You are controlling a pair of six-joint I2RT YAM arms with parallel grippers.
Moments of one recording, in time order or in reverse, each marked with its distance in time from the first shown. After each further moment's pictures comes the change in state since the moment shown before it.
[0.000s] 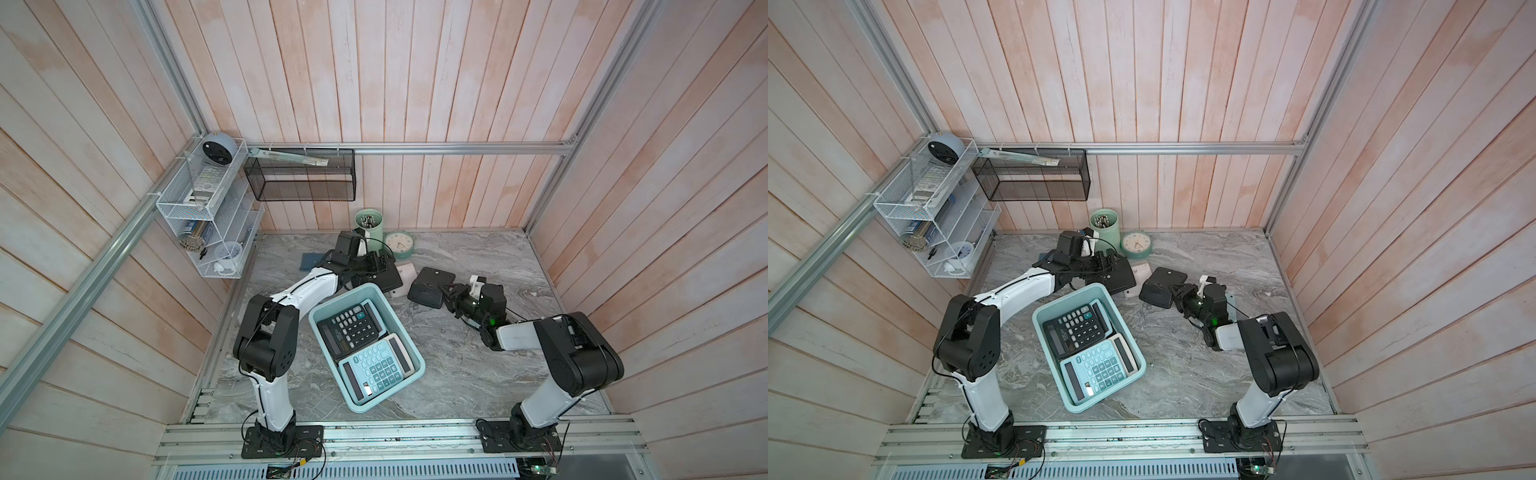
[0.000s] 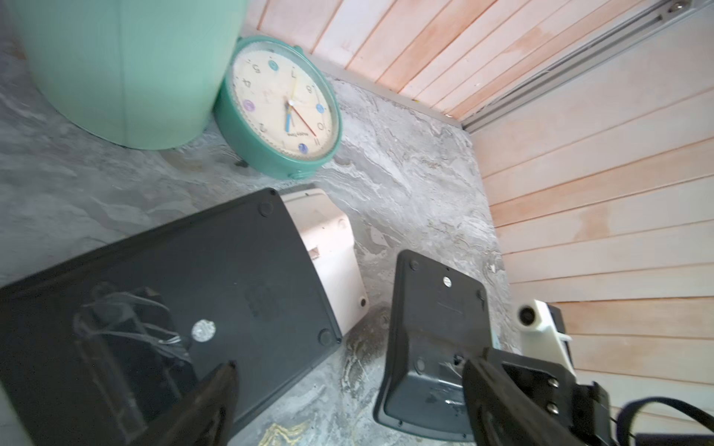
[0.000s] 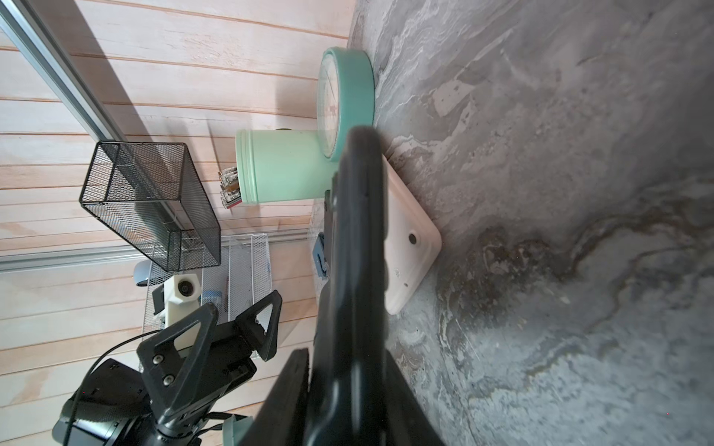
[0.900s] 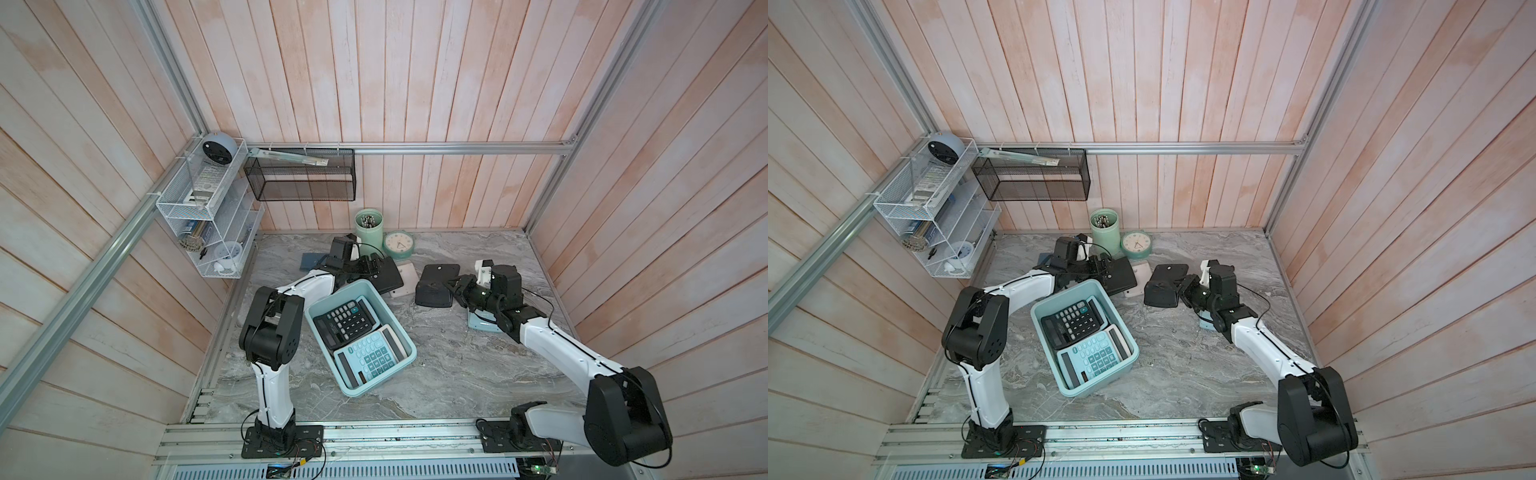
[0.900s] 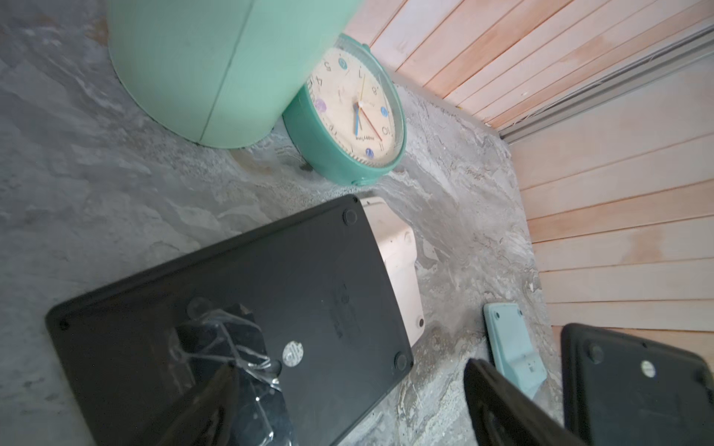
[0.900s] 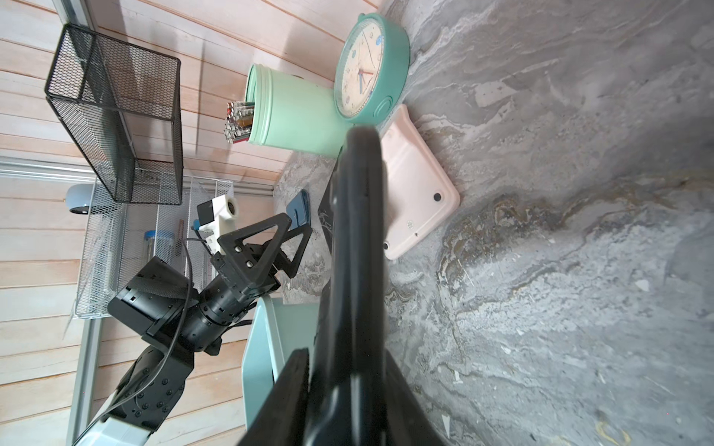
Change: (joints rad) left arm 0.029 0.069 -0.087 0.116 -0.002 0.014; right arm 0.010 -0.364 0.210 -0.756 -0.030 -0.315
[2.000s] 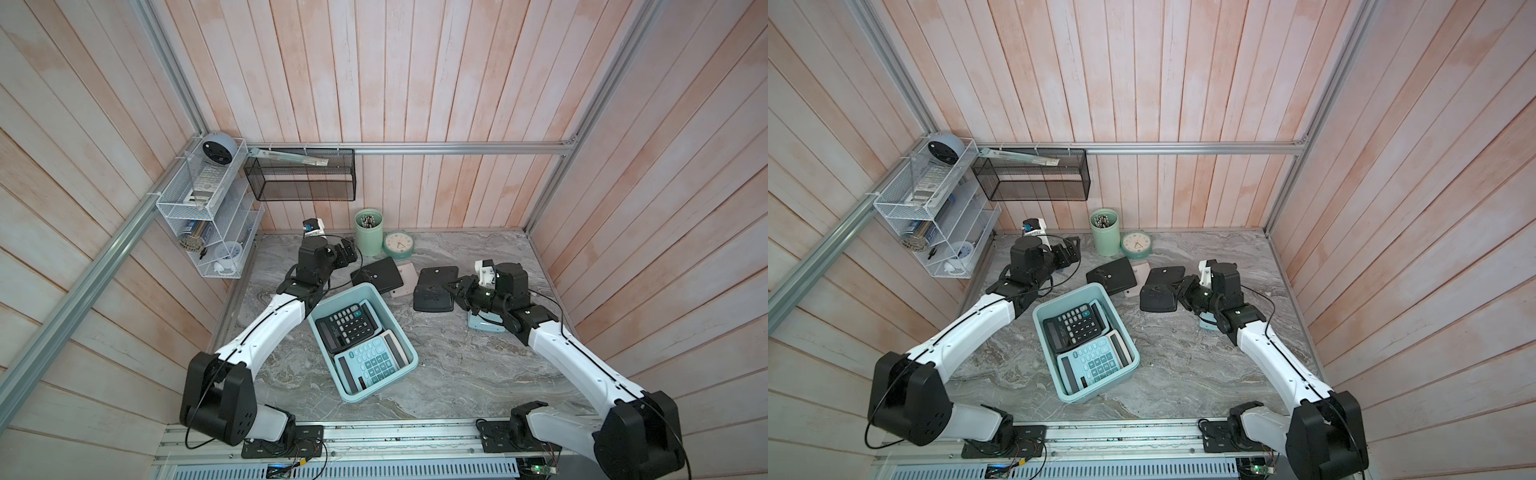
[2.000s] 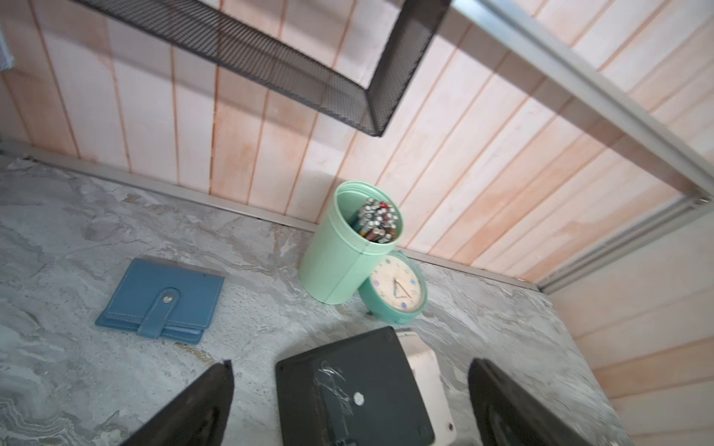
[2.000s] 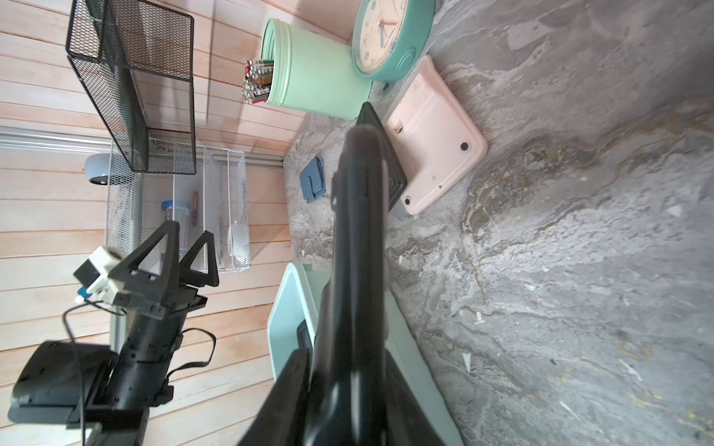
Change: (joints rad) left arm -0.008 -0.577 -0.231 0.039 -0.443 0.093; right arm 0.024 -0.080 0.085 -0.182 -0.072 0.053
